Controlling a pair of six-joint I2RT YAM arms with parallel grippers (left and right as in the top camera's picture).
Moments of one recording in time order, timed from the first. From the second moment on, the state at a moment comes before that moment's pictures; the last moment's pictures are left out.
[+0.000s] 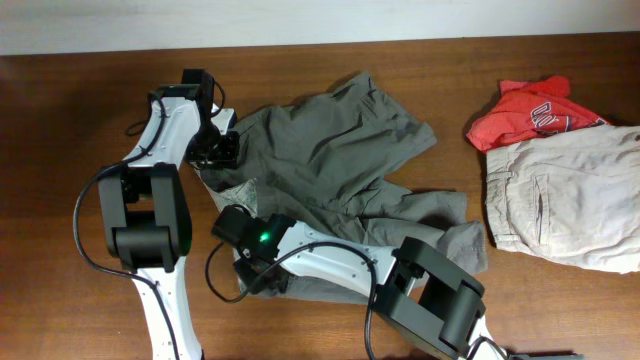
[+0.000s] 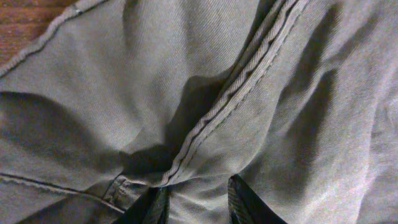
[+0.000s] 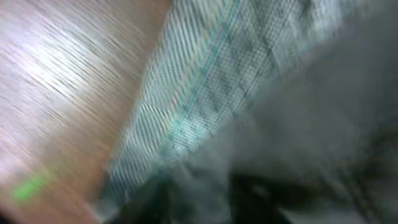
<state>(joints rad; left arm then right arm) -0.04 2.33 1.84 -1.07 0.13 0.07 1.03 2.10 1.49 -0.76 -0.15 0.41</state>
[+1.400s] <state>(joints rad) -0.04 2.33 1.84 -1.07 0.13 0.07 0.94 2.12 1.54 -0.91 0.05 0.37</state>
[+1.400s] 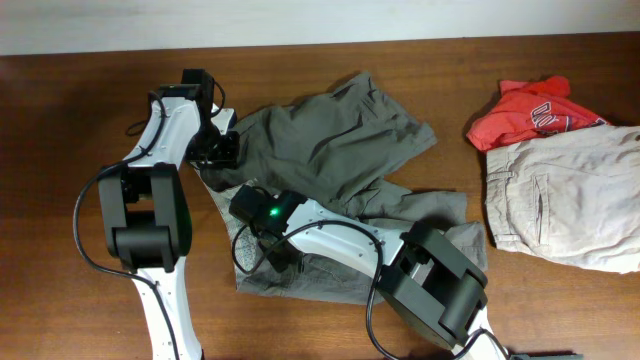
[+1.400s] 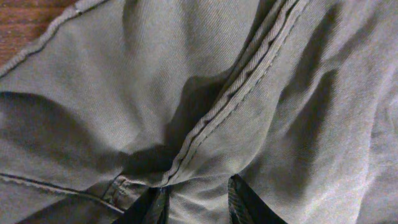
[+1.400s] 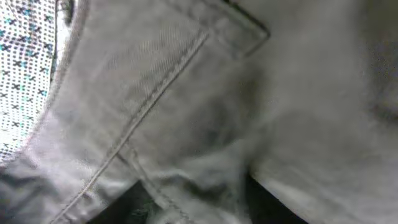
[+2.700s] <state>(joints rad) 0.00 2.37 1.94 -1.10 0.17 0.07 1.13 2.03 1.54 -1.19 -0.15 0.25</state>
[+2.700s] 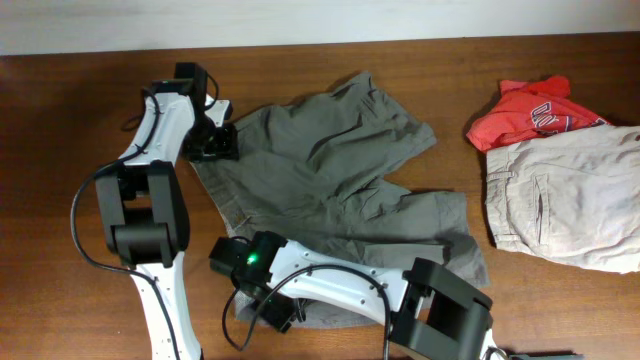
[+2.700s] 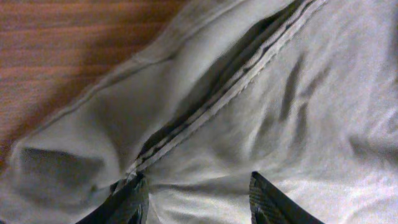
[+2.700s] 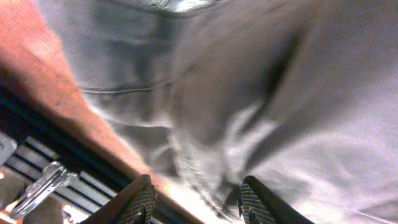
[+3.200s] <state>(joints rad) 0.05 2.43 2.45 -1.43 0.12 0.07 1.05 1.98 1.57 -0.95 -0.06 0.28</state>
